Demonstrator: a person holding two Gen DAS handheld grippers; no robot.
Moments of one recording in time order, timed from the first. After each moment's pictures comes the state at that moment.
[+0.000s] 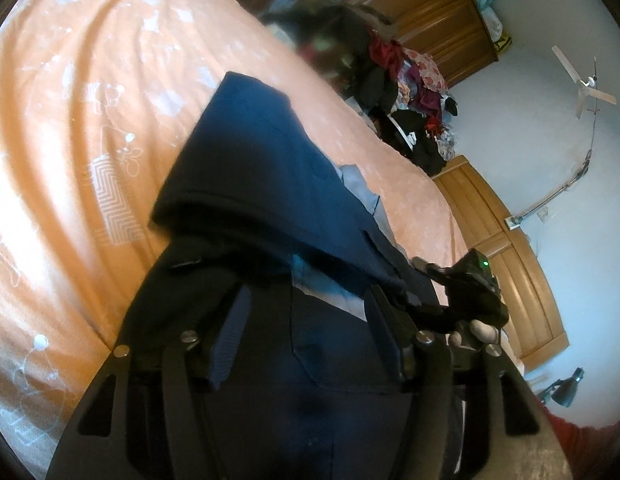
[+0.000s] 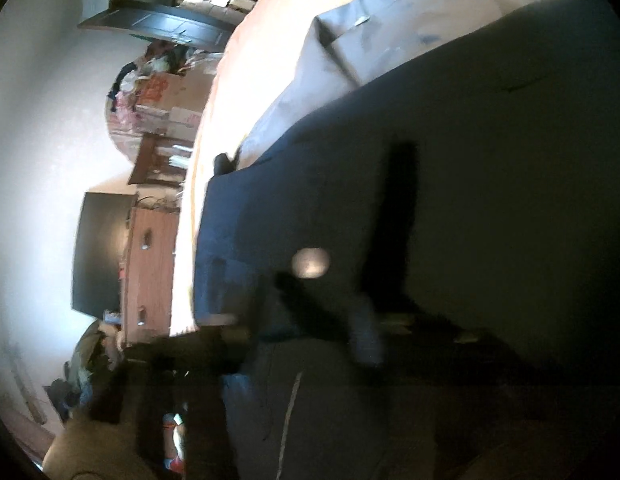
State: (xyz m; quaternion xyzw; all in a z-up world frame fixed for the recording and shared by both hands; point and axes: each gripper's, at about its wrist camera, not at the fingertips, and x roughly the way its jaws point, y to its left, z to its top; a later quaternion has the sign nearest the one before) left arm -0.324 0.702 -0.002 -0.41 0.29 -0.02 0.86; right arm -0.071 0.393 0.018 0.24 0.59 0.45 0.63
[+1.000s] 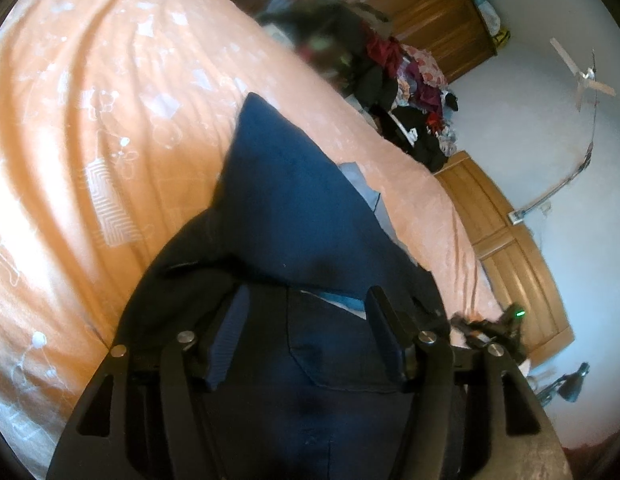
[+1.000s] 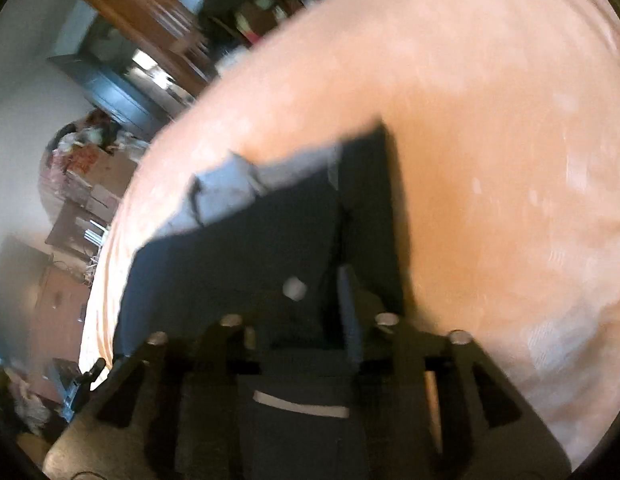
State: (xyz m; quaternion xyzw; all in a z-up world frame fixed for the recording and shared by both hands) left arm -0.323 0.694 0.002 -0.39 0.30 -0.01 0.87; right arm -0.086 0.197 0.082 0.18 0.45 0.29 0.83
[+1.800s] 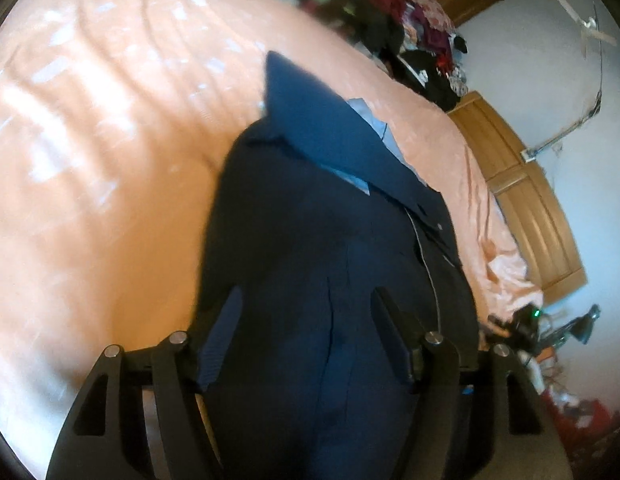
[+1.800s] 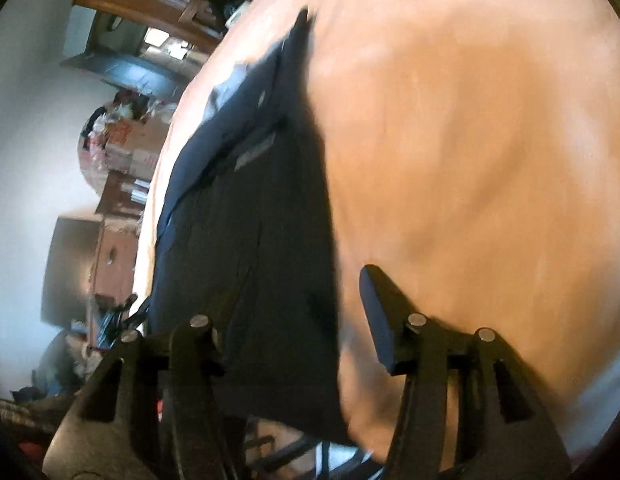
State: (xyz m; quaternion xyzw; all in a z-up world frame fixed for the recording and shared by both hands) left arm -0.437 0.678 0.030 -0.36 0.40 -0.02 0.85; right arm -0.236 0.062 0.017 0.25 0.56 0.35 0.71
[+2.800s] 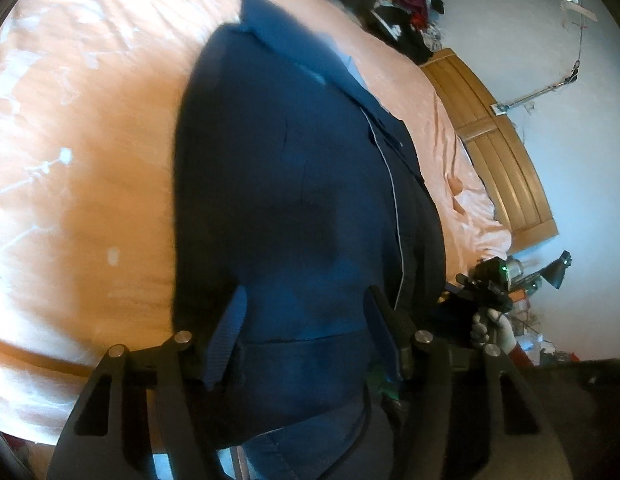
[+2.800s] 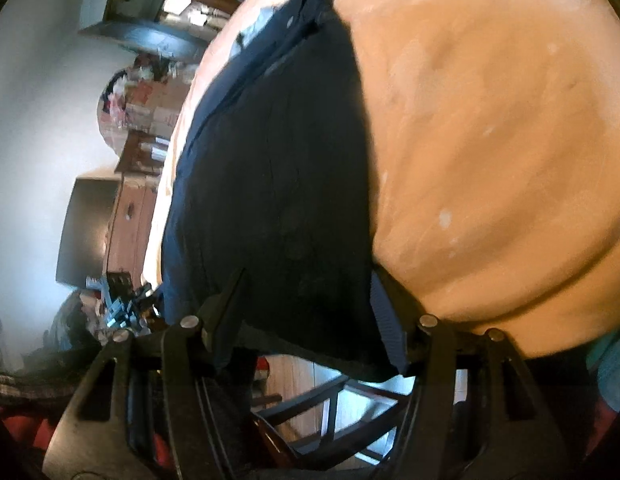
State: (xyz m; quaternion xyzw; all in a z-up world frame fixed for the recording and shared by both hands) left arm -0.518 0.617 0.024 -0.36 0.45 -0.09 0.81; right arm -0.279 0.067 0.003 0.24 0.57 0.40 0.68
